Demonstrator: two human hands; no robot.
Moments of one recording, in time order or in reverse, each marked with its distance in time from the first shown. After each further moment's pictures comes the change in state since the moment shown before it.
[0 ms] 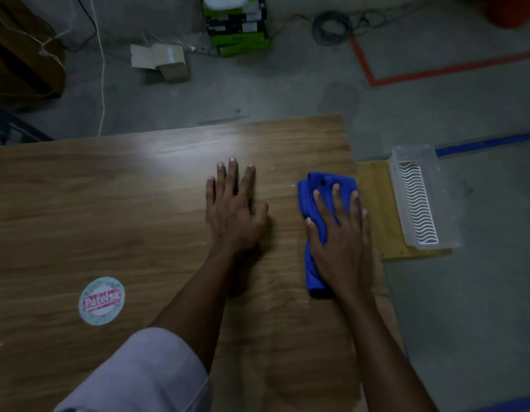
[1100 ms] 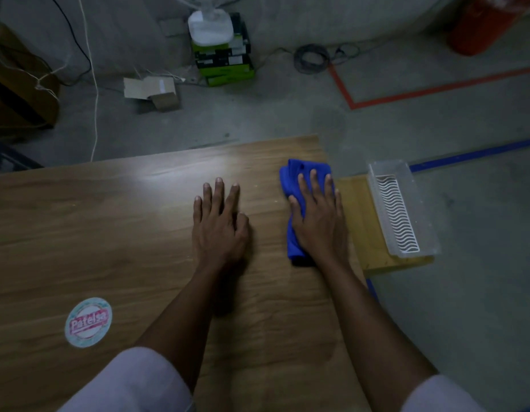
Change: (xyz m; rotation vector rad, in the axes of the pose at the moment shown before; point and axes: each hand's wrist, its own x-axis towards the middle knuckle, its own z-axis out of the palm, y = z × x) left_hand -0.004 0.005 -0.001 0.043 -0.007 -0.028; right_hand 0.066 -0.001 0.006 0.017 0.057 -0.036
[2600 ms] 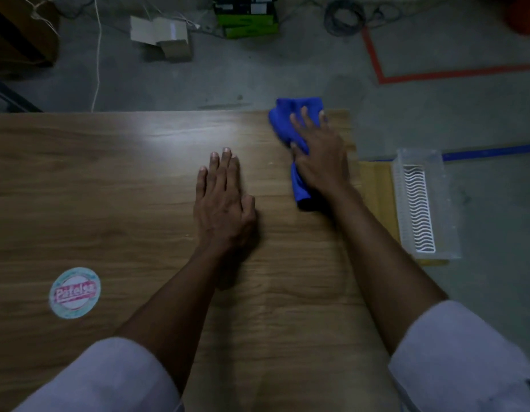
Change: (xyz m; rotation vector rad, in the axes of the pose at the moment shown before) left_hand 0.006 -0.002 0.001 -0.006 0.067 -0.007; right_hand 0.103 -0.026 0.004 0.129 -0.111 -0.254
